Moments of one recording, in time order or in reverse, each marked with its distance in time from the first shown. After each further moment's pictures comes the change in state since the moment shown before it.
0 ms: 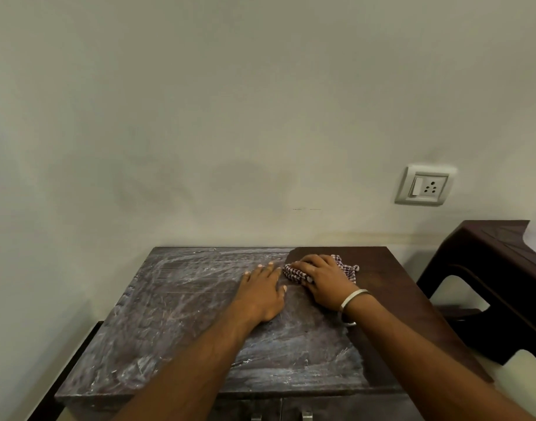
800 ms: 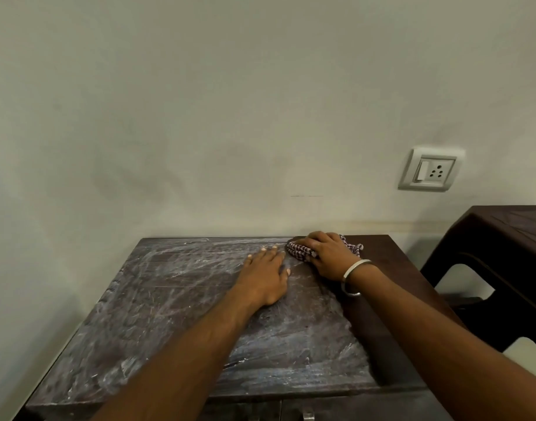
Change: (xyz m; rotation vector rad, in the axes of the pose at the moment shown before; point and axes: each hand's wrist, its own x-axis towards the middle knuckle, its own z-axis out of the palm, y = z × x) left_hand 0.026 0.000 0.002 -0.008 0.010 0.059; right_hand 0.034 0.031 0.001 -0.049 -0.057 0.056
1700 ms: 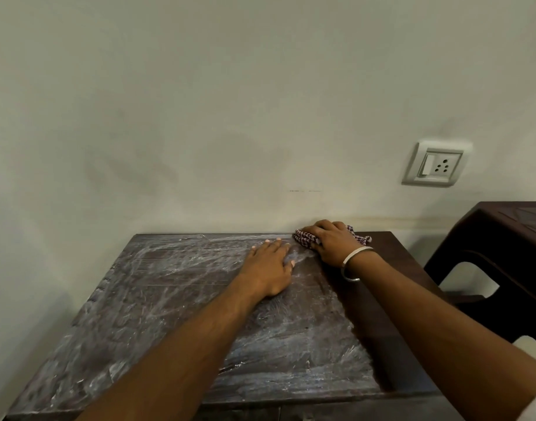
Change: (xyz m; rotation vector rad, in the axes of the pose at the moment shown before) left_hand 0.020 0.004 -0.001 0.012 -0.011 0.017; right_hand 0.020 0.019 -0.001 -0.033 -0.032 0.087
